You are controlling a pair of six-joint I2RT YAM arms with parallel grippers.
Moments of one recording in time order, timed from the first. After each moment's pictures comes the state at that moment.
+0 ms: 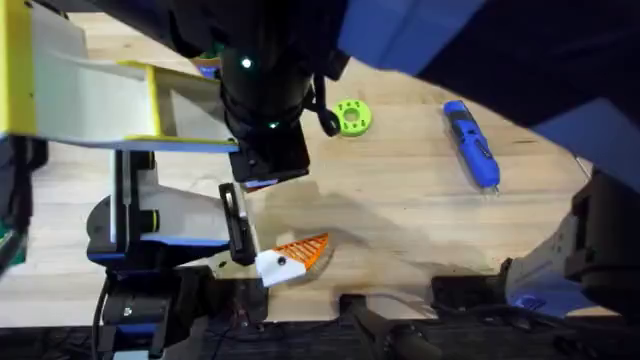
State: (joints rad) left arm 0.04 0.01 0.01 -0.15 1.31 0.08; right arm 1.11 1.93 2.14 -1.49 -0.02 -0.68
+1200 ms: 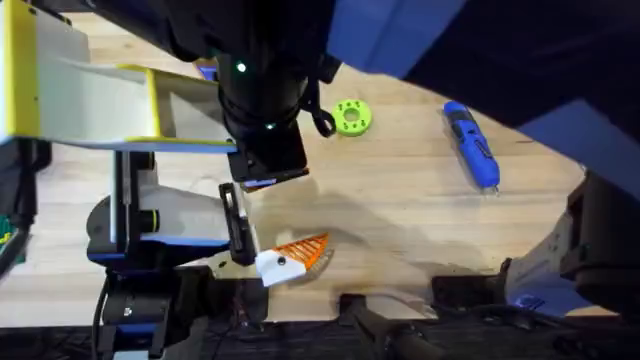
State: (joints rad) left arm 0.04 0.01 0.01 -0.15 1.31 0.08; right arm 1.11 1.94 2.14 -1.49 -0.01 -0.68
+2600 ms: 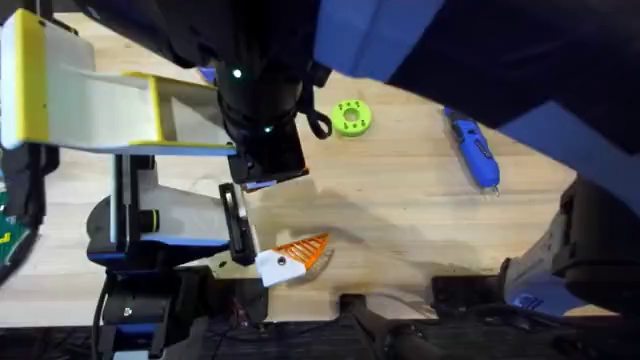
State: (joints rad) left arm 0.04 0.01 0.01 -0.15 1.31 0.08; right arm 1.11 1.96 2.15 -1.50 -0.01 -0.68
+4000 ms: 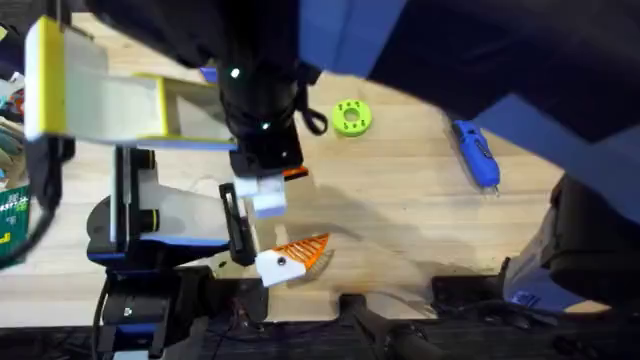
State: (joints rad) left arm 0.04 0.01 0.01 -0.15 1.32 0.07; right arm 1.09 1.99 2.15 -1.49 -0.01 -0.65
